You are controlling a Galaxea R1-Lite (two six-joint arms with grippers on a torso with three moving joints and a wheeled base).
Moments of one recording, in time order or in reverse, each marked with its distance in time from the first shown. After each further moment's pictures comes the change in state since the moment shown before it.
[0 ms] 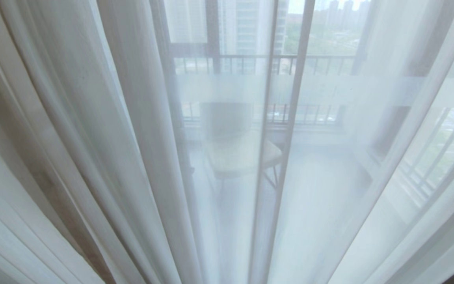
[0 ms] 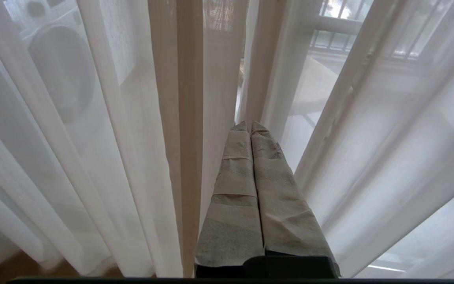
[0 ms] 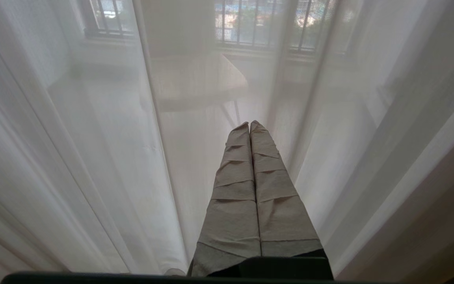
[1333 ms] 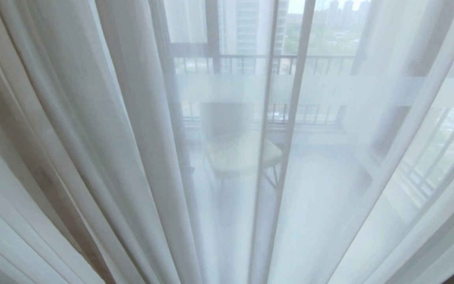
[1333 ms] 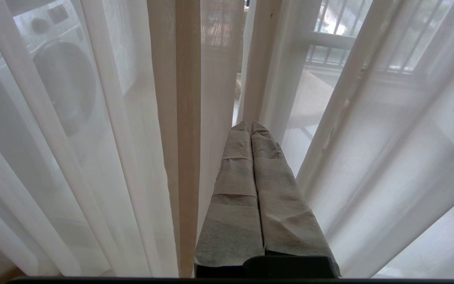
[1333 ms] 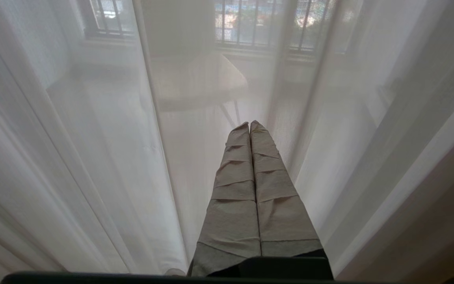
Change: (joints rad) left arm 0.002 -0.065 0.001 0.000 0.000 0.000; right arm 0.000 0.000 0.000 0.000 0.000 0.000
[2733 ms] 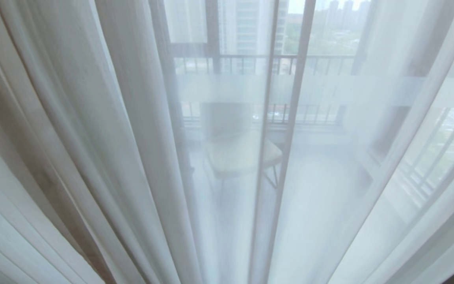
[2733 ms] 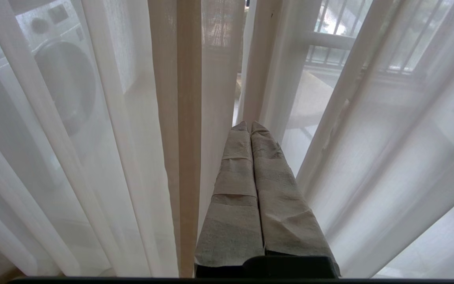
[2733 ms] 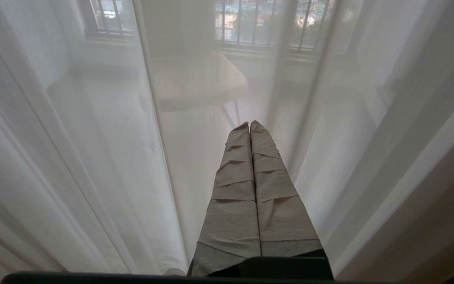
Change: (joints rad) left arm 0.001 -0.001 0.000 0.000 0.000 -0.001; right arm 0.000 0.000 0.000 0.000 0.000 0.000
